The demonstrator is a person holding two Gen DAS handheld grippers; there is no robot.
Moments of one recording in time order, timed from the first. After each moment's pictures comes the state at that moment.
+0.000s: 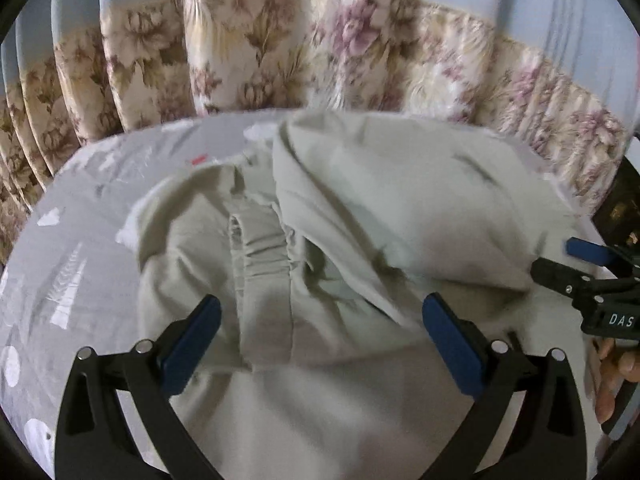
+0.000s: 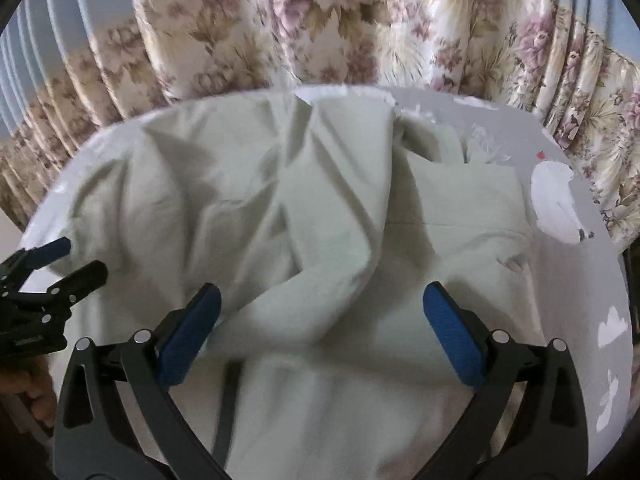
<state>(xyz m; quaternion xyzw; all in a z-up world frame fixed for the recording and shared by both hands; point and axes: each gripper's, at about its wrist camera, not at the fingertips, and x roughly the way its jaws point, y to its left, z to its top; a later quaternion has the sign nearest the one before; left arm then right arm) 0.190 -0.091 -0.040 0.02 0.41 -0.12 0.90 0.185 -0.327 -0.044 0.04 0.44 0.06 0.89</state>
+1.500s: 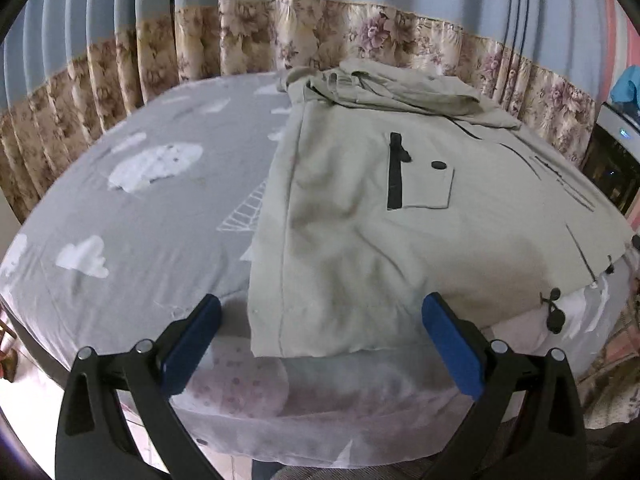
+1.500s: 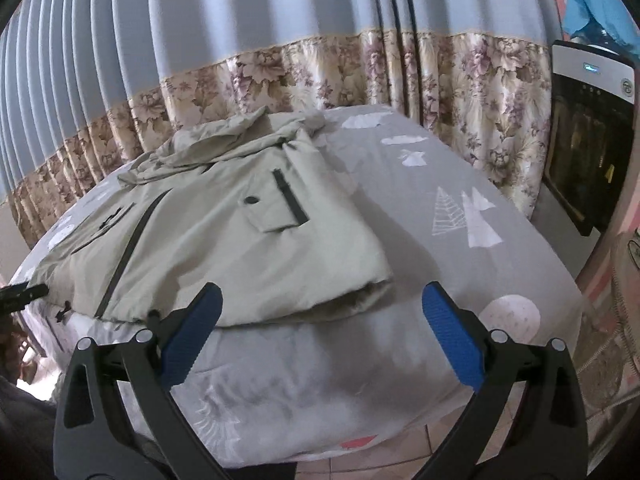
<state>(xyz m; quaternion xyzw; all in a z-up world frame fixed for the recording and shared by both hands) -0.126 0.010 -0.091 0.02 0.38 -0.07 0.92 -0.196 -0.453 -0.071 0.10 0.30 -0.02 0.95</state>
